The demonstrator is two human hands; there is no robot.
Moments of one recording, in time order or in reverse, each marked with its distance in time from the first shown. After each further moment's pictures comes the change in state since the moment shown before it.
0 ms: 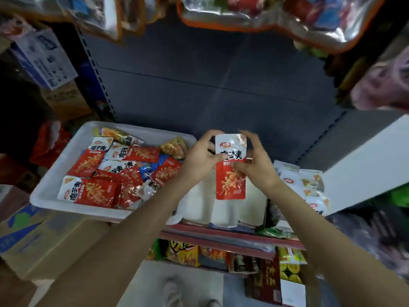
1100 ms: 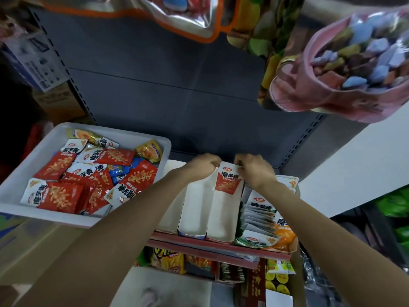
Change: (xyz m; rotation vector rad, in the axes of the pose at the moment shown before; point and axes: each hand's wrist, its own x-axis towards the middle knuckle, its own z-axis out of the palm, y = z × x) left_hand 0.054 -0.011 0.080 0.466 -0.393 -0.179; right_hand 0.031 0.054 -0.076 -0.967 -0.162 0.114
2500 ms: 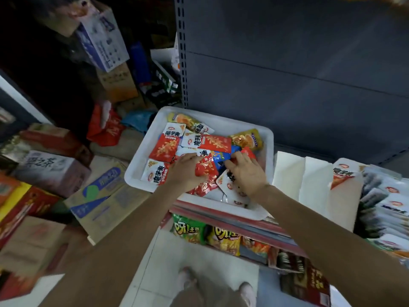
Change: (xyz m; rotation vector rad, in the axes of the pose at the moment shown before) left_hand -0.162 -0.255 -0.122 0.303 0.192 -0.272; right_hand 0.016 -0.267 0.123 -0.342 -0.043 -0.387
